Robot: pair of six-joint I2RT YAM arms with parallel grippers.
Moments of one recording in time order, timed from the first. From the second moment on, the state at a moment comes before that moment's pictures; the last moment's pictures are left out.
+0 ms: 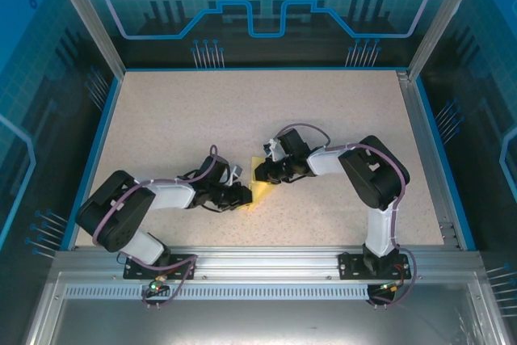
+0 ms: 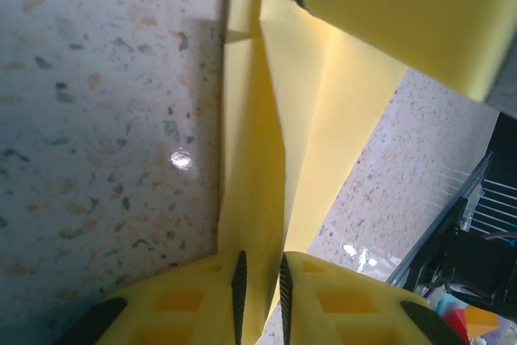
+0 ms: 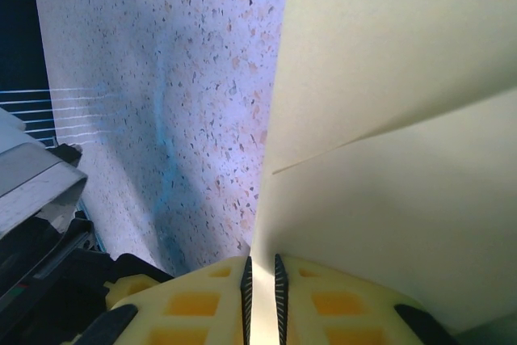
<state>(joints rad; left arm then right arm) -0.54 1.52 0.49 0.08 0.60 -0.87 0.60 1.95 0.96 0.04 -0.68 0.68</state>
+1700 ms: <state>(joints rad) -0.54 1.52 0.52 0.06 0.57 -0.89 0.60 1.96 0.96 0.04 -0.70 0.67</state>
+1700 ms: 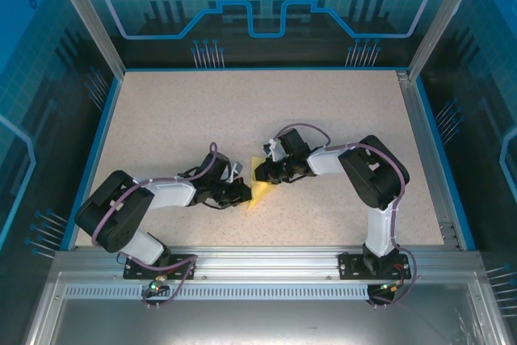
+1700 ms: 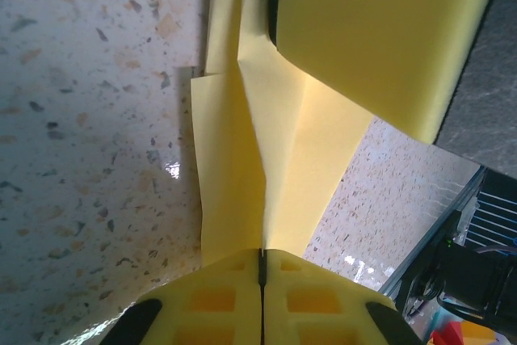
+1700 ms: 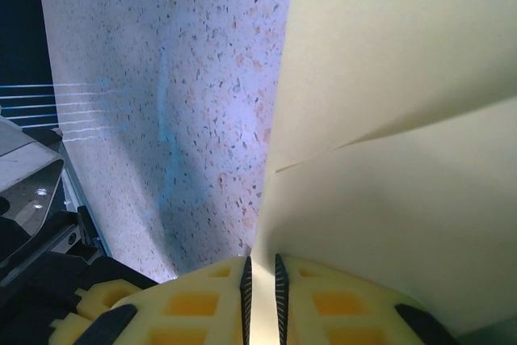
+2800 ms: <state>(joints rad) -0.54 1.57 0.52 0.03 0.65 -0.82 0.59 1.96 0.96 0.04 -0.71 0.67</state>
